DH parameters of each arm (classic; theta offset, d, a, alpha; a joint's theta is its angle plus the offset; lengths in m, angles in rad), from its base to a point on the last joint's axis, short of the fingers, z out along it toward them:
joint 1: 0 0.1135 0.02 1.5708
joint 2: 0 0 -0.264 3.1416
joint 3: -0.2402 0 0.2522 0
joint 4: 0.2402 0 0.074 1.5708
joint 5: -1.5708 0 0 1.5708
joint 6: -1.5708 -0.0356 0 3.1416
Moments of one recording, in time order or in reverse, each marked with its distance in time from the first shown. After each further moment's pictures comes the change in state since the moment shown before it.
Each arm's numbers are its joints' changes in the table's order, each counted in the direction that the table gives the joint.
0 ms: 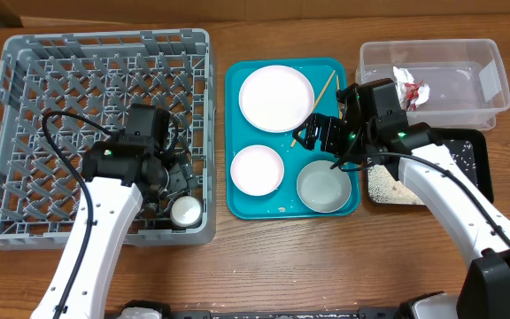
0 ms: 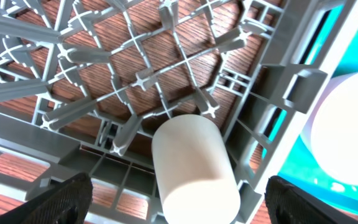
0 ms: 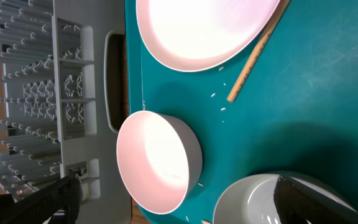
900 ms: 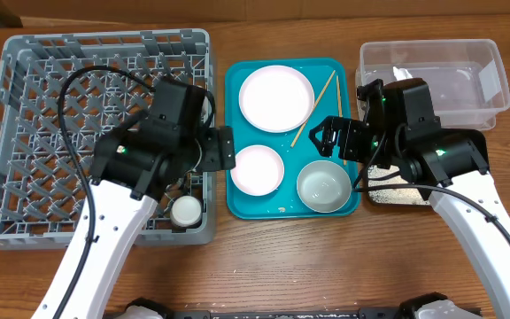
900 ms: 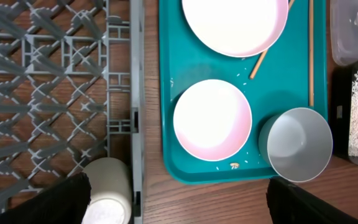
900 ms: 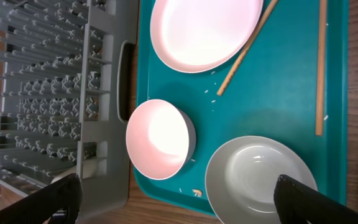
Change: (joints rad) left arm -0.242 -0.019 -0.298 -0.017 -0.064 -0.109; right arm 0.000 0.225 -0.087 0.258 -0.113 0.075
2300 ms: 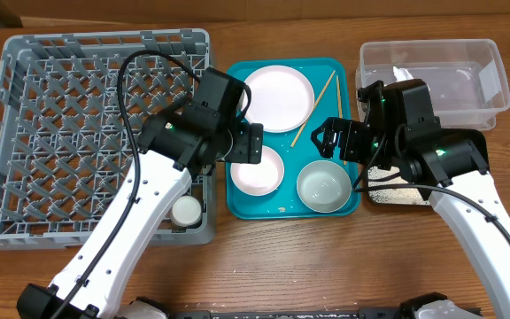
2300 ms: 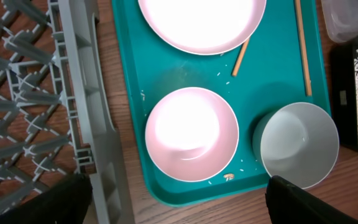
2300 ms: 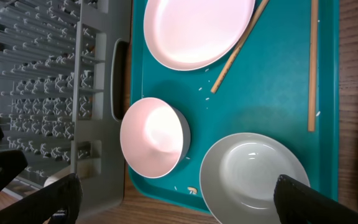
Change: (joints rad) left arm -0.085 -0.145 0.000 -0.119 -0.008 -0.080; right arm 0.000 0.000 0.000 0.016 -0.016 0.003
